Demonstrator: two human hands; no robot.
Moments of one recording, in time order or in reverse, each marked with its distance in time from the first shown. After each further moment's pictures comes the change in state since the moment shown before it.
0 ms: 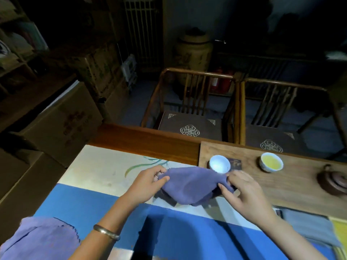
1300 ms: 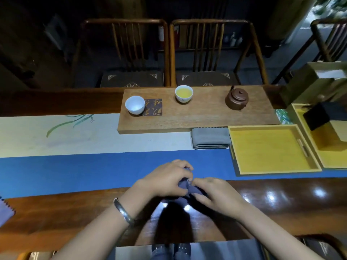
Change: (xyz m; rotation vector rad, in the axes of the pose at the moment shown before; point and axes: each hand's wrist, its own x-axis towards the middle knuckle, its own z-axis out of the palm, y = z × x) left_hand -0.103 0.166 0.303 0.488 -0.658 0.474; right_hand -0.292 0.102 -0.067 0.006 -0.411 0.164
